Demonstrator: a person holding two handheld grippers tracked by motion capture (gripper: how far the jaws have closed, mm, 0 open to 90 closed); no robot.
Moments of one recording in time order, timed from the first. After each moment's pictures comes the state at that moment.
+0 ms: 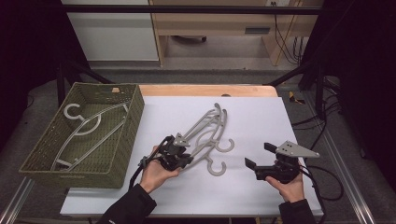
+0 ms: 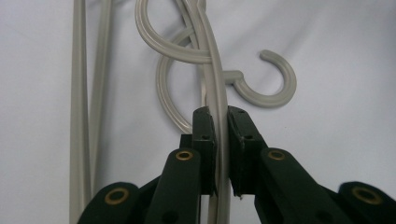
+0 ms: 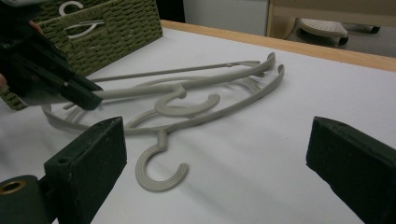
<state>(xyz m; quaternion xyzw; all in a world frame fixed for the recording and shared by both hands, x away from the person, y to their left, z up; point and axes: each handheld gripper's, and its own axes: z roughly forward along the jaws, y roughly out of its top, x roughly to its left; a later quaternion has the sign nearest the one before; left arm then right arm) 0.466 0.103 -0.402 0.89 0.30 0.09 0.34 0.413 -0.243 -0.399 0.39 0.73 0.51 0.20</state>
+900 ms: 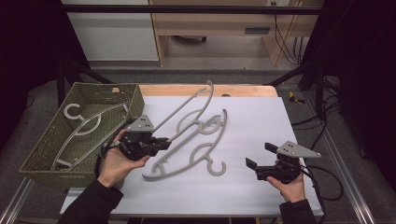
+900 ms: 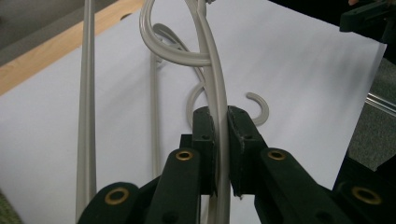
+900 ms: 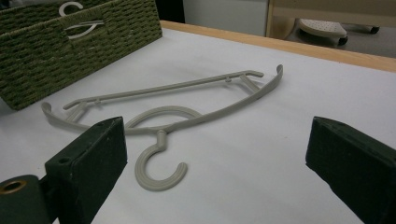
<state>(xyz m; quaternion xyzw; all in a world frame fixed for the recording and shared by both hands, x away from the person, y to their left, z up) 0.443 0.176 -0.302 0.86 0.27 0.12 0.41 0.413 -0.245 -0.398 0.40 0.73 0.51 0.21</state>
